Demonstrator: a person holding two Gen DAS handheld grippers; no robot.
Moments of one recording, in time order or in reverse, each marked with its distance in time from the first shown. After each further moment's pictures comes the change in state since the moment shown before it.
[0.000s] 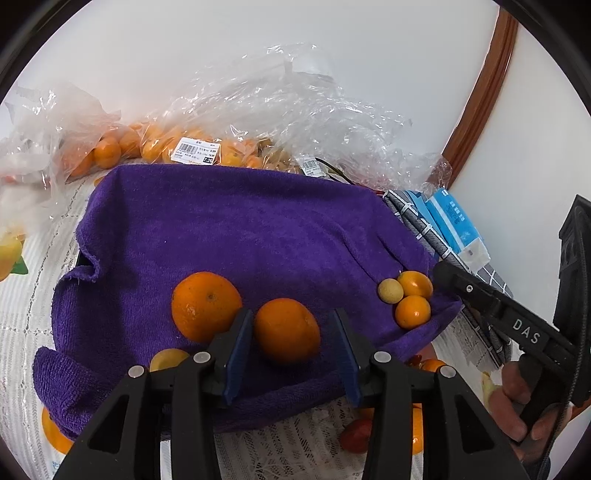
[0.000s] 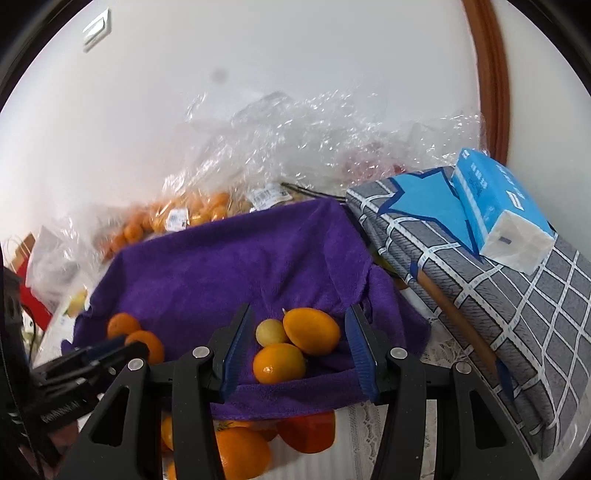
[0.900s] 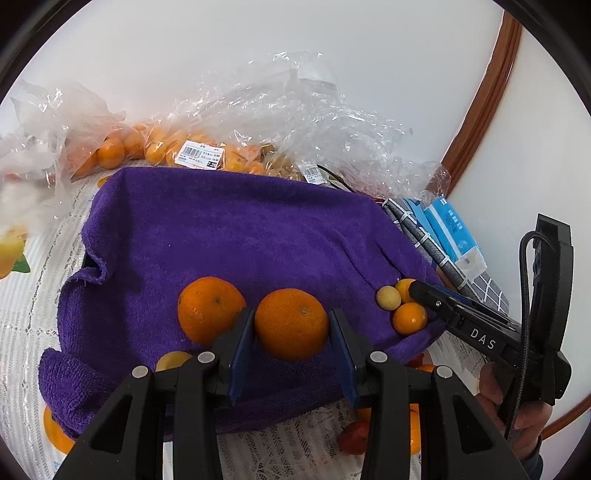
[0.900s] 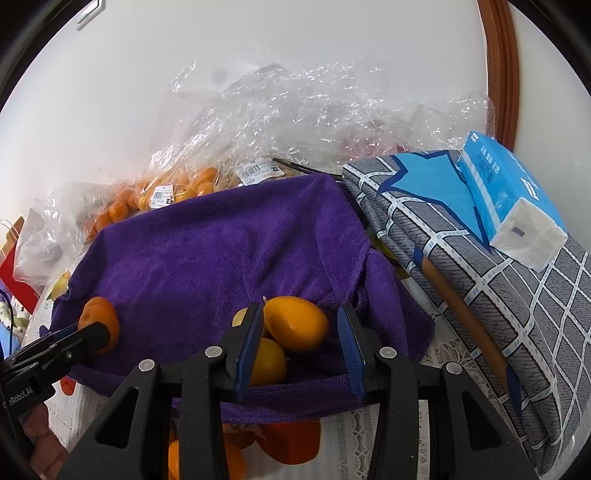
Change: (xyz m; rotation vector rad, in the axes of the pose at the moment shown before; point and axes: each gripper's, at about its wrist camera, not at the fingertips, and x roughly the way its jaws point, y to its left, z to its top) left arm -0.004 0.004 0.002 -0.026 -0.015 -0.015; right arm 0.029 -0.005 -0.003 -0.036 0.070 -0.026
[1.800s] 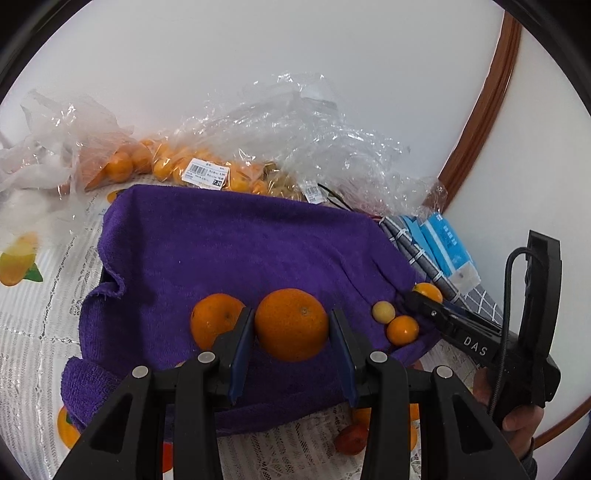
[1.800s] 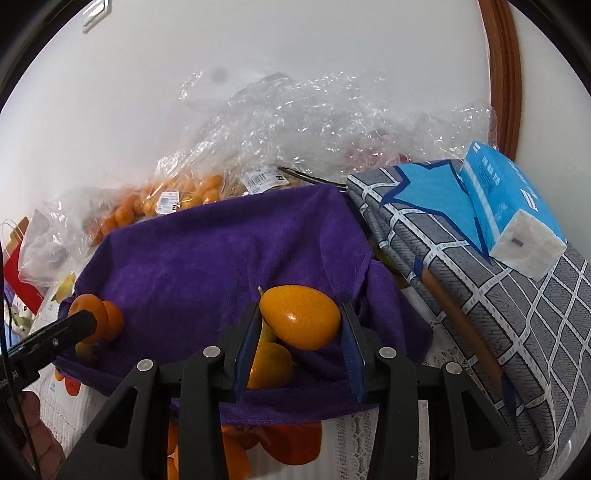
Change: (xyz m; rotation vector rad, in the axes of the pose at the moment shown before) left arm -0.013 0.003 0.005 -0.009 -0.045 -0.002; right arm -0.004 -0.002 0.004 0.001 -0.014 0.013
